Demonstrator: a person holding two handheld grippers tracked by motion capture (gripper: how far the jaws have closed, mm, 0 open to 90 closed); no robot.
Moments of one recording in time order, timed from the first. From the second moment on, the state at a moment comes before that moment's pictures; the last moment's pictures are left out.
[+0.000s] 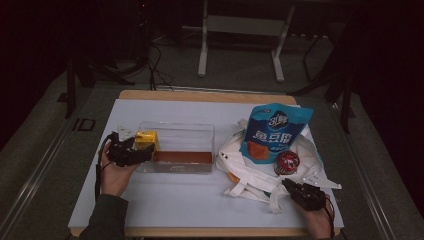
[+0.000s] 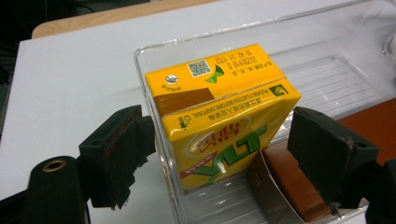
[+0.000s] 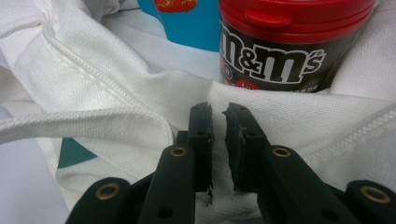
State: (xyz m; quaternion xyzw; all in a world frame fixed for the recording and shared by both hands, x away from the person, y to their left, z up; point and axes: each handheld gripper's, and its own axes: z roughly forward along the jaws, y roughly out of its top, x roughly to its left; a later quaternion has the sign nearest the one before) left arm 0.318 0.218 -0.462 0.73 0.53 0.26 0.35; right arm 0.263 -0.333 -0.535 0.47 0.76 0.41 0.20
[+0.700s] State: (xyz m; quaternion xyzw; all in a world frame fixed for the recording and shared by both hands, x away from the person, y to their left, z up) left arm 0.309 0.205 -0.441 0.73 0.48 0.25 0.41; right arm 0.263 -0.333 -0.535 0.47 0.76 0.41 0.20
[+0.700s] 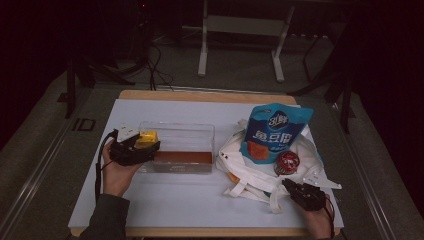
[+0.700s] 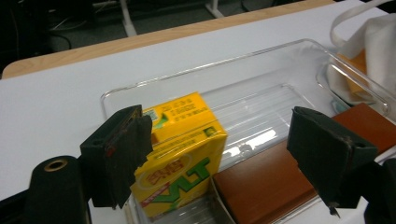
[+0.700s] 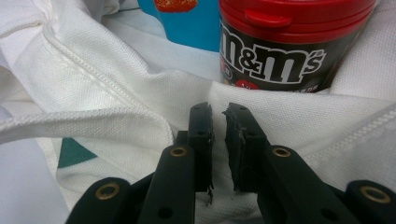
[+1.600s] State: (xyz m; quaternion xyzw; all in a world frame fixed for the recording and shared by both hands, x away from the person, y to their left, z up) left arm 0.298 0.169 -0.436 0.76 0.42 0.24 0.44; right arm 0.263 -0.330 -0.522 0.46 0.78 0.38 0.21
